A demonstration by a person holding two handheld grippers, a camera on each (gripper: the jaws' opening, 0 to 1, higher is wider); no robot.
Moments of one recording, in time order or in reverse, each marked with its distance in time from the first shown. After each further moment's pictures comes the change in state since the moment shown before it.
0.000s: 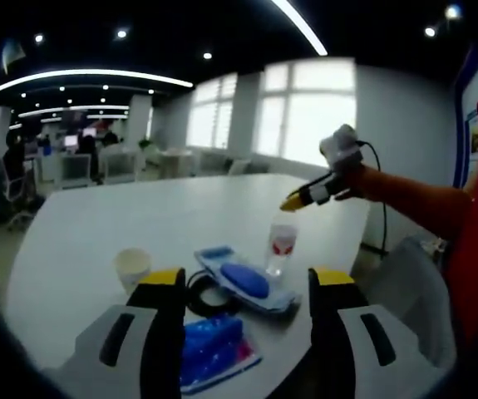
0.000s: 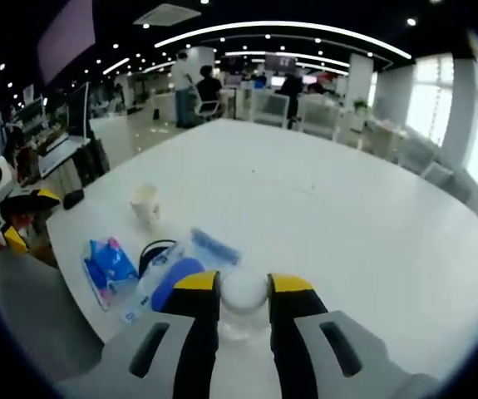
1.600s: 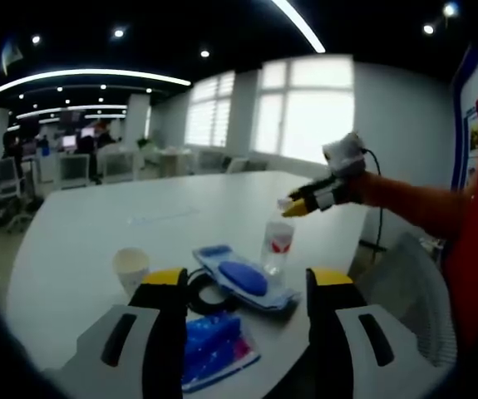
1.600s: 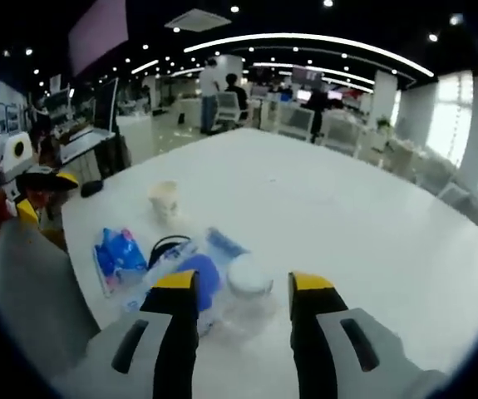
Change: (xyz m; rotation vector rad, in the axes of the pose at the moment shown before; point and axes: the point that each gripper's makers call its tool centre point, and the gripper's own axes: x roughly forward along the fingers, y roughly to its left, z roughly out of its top) left arm -0.001 -0.003 -0.002 0.009 0.009 -0.006; right arm -0.006 0.004 -0.014 0.010 -0.110 0.015
